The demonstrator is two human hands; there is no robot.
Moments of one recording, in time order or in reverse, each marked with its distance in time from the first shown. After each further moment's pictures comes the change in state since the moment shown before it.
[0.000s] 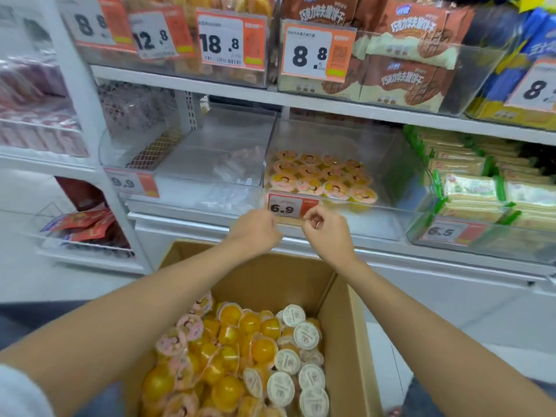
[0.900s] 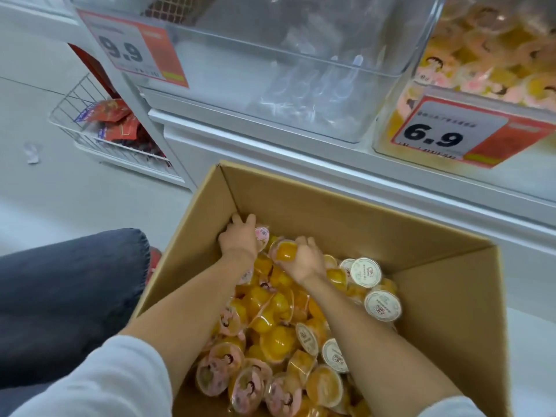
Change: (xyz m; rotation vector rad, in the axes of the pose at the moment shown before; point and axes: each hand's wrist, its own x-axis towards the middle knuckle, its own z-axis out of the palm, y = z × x) left_hand -0.002 -0.234 0.197 0.291 -0.357 -0.562; right_hand -0.086 0.128 0.309 -0.356 -0.704 0.327
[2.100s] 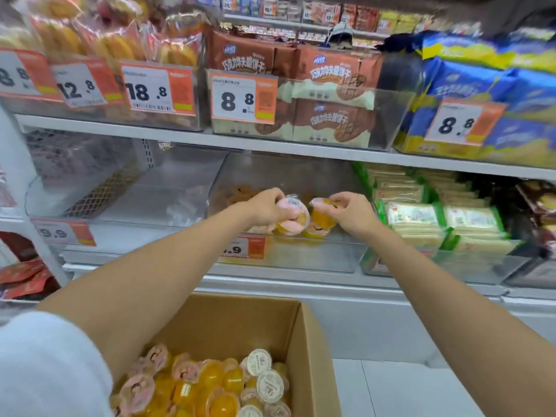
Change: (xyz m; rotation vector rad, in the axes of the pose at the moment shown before) left_hand -0.161 0.252 -0.305 -0.509 0.113 0.828; right_hand -0.142 0.096 -0.459 0.412 0.650 -0.109
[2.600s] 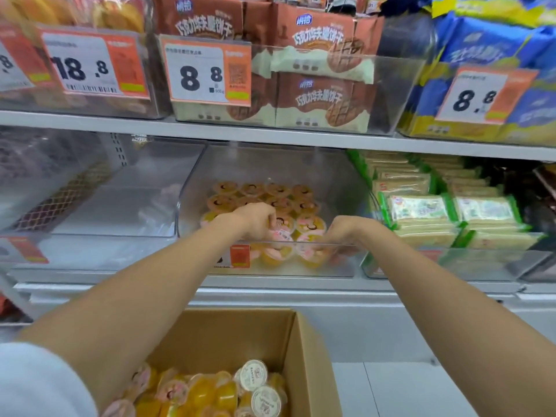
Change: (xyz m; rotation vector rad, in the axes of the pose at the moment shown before) left_hand 0.055 -0.040 0.032 0.381 -0.167 0.065; right_hand 0.029 0.030 0.016 -0.323 -0.576 0.379
